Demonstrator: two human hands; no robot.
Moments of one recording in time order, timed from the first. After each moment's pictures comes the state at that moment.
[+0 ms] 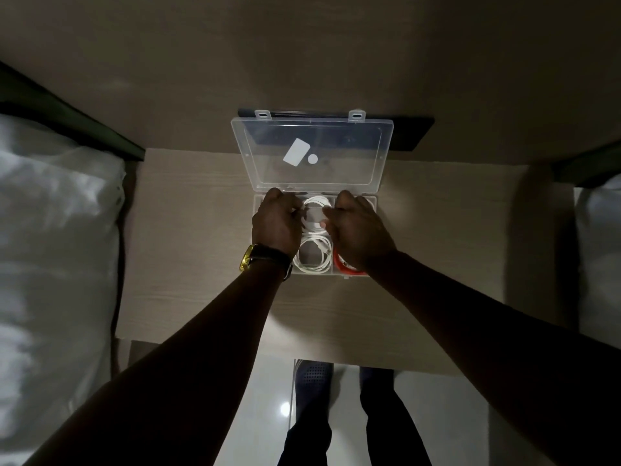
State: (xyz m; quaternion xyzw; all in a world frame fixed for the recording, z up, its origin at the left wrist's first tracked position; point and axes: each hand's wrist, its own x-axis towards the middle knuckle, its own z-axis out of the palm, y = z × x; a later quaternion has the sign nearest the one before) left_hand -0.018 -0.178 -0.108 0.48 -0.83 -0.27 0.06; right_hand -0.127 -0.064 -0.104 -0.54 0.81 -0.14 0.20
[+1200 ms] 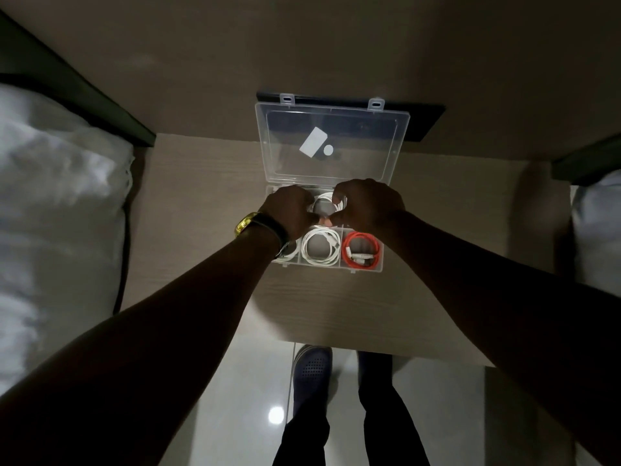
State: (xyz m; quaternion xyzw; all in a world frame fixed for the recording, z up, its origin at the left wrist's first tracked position) left_hand -0.008 -0.197 -0.097 0.33 -0.88 -0.30 -0.13; right_hand -0.139 -0.084 -0.093 -0.46 0.83 -0.09 0.30
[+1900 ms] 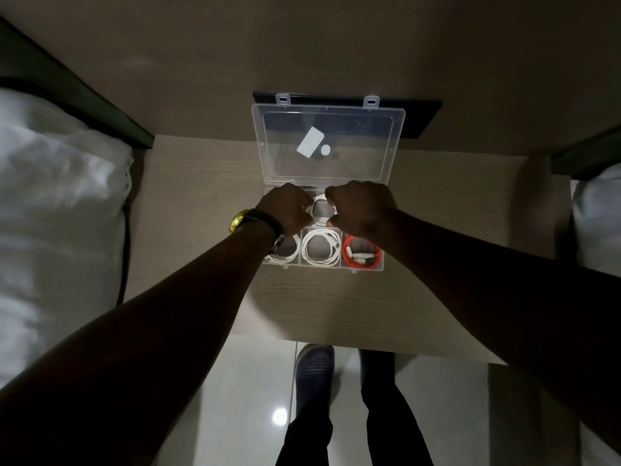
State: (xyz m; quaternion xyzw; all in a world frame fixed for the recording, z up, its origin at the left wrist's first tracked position) left_hand -0.008 -0.201 -0.094 0.36 -0.86 -0.31 -0.17; right_hand -0.130 -0.086 -0.100 -0.56 0.81 0.01 0.18
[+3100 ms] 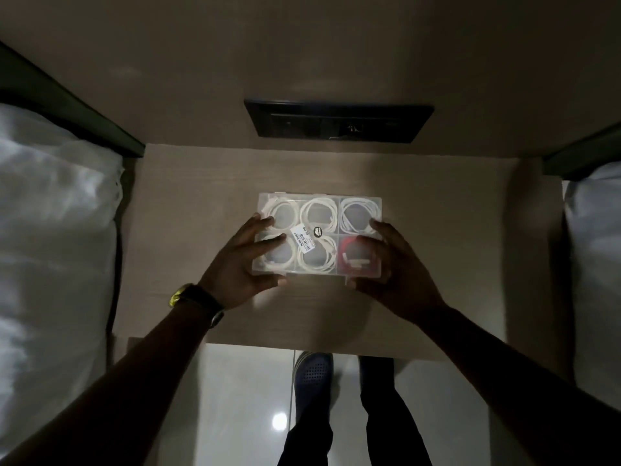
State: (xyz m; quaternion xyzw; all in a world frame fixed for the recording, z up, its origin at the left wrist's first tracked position) left_hand 0.104 -0.194 -0.111 0.19 -0.90 -0.40 0.02; right_hand -0.104 0.044 -0.119 -0.44 0.80 -0.32 0.23
